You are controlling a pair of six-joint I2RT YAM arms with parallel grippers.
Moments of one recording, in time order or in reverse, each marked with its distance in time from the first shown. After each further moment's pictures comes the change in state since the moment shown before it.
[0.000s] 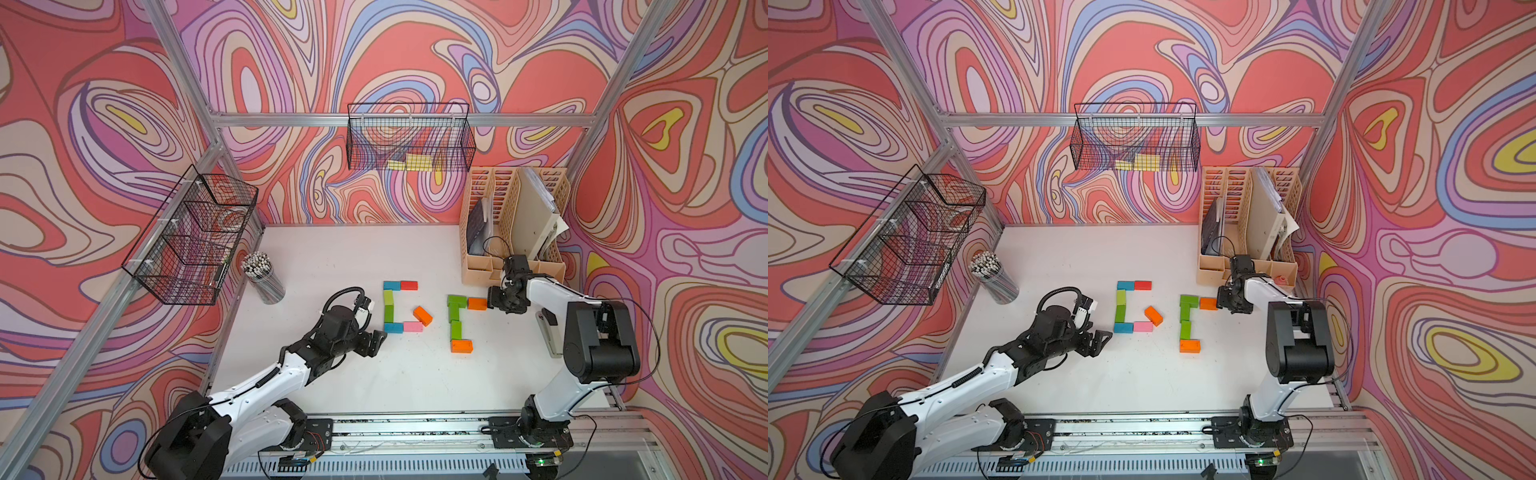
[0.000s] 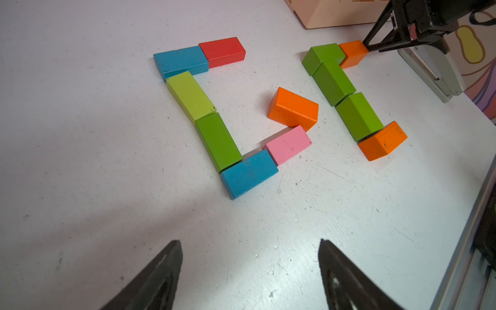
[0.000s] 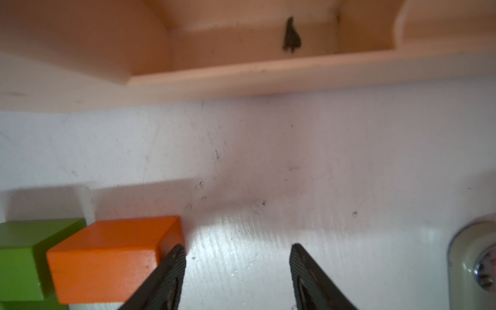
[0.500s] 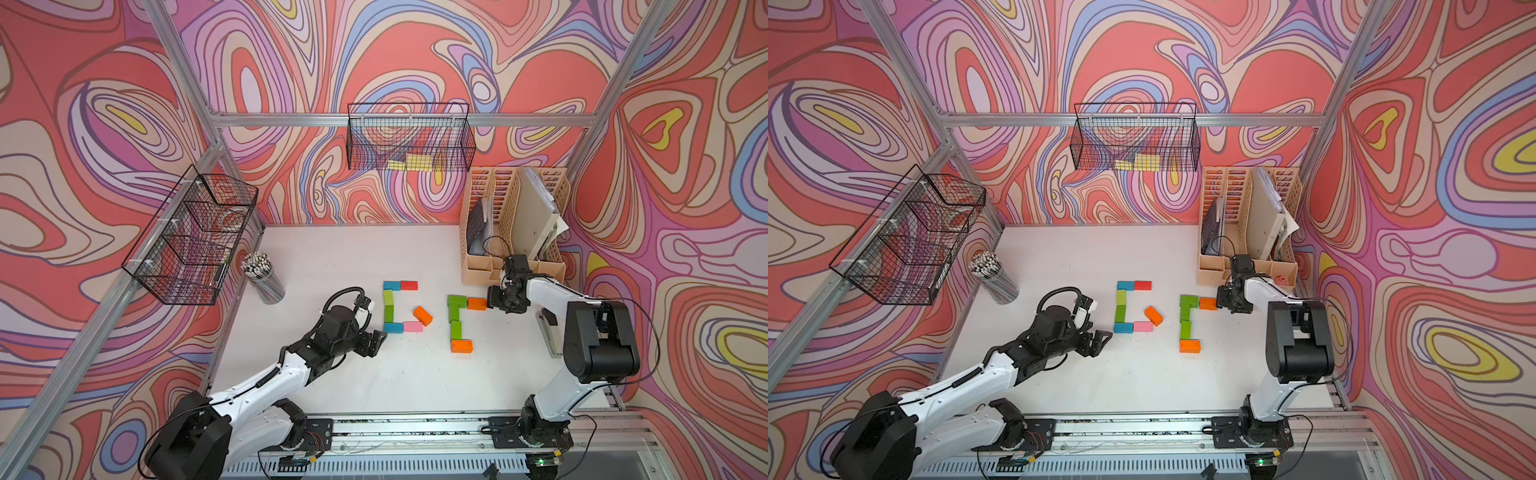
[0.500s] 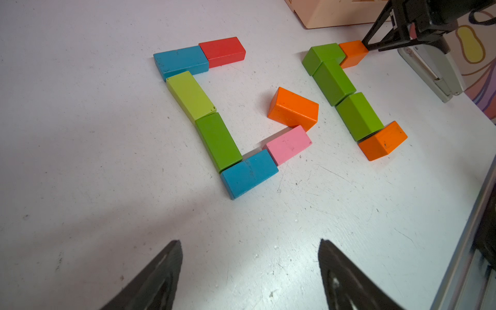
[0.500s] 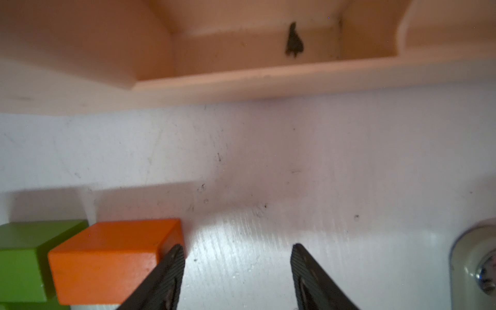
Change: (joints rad) left arm 0.000 0.002 0.000 0.000 0.000 0.000; right arm 0.000 0.002 0.000 0.007 -0.005 -0.003
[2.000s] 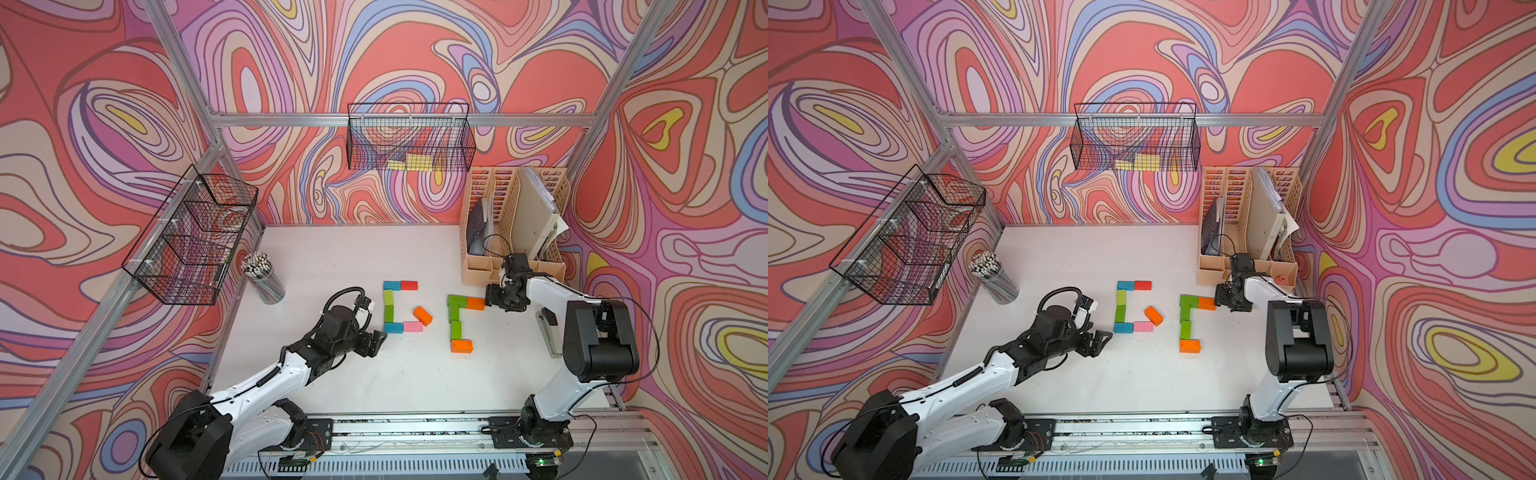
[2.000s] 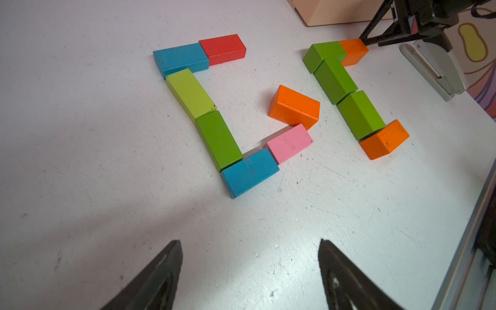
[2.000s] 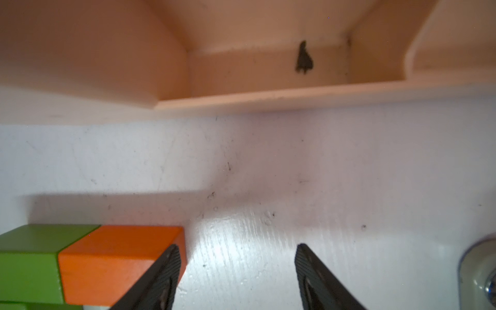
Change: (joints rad) left arm 0.000 0.005 0.000 0.000 0.000 0.000; right arm 0.000 0.005 0.013 0.011 -0.020 0.000
